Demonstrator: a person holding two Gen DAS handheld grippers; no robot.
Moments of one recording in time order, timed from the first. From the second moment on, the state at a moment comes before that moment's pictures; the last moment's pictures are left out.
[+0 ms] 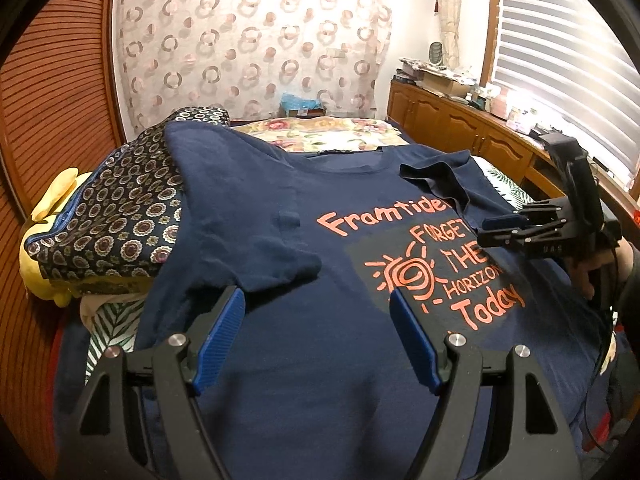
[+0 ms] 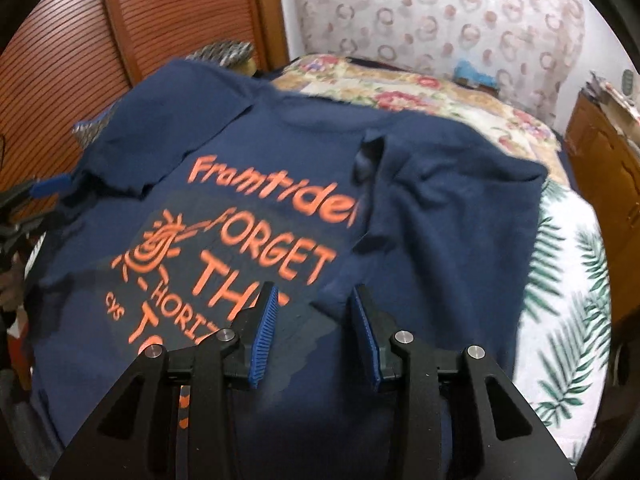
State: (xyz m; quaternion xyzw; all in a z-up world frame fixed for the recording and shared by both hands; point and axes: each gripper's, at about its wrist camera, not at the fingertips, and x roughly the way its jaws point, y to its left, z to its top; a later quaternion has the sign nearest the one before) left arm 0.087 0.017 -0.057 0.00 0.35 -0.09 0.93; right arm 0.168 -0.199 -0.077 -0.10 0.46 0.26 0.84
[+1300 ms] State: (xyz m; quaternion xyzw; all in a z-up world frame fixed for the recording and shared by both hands) left arm 0.098 0.021 -0.048 0.00 0.34 -0.09 0.94; right arm 0.149 -0.215 -0.069 -0.15 0.42 0.29 0.85
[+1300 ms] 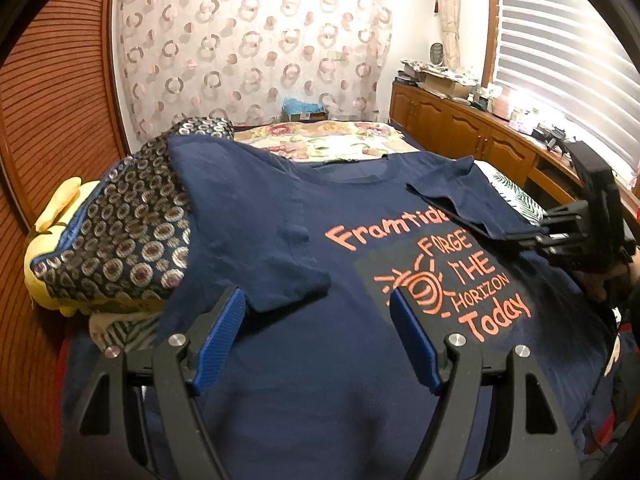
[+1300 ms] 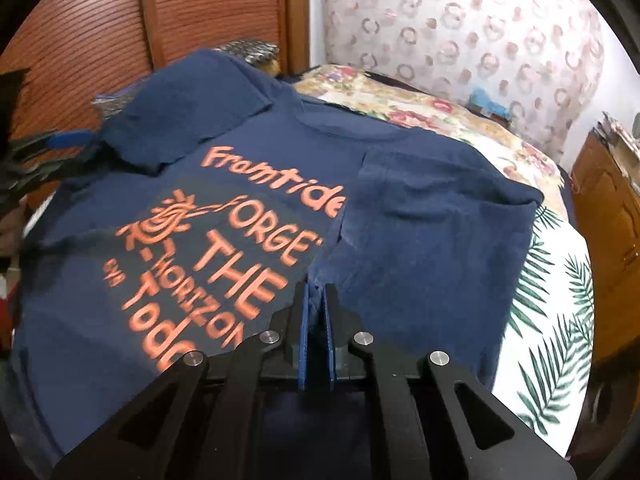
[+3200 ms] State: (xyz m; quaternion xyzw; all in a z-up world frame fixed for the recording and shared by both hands) left arm 0.277 0.117 -0.025 0.00 0.39 -0.05 0.92; right arm 0.335 -0.308 -0.073 -0.07 0.44 0.14 0.89
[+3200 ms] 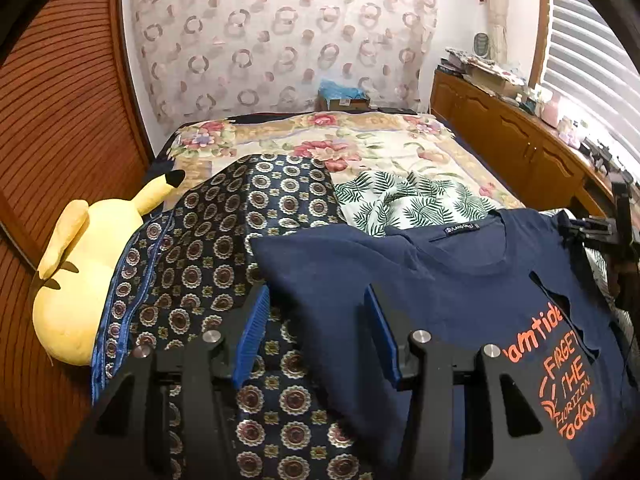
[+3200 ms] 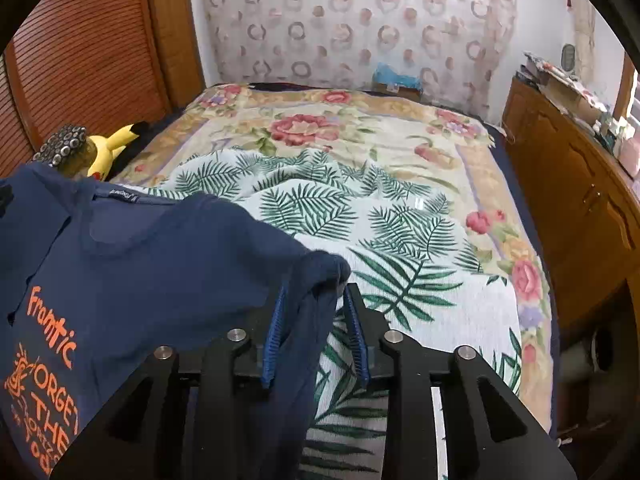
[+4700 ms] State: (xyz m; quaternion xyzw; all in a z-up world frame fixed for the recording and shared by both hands) left arm 0.104 0.085 0.023 -0.03 0.28 -0.12 0.95; right arm 0.174 -0.289 0.028 -0.05 0.32 0.20 0.92
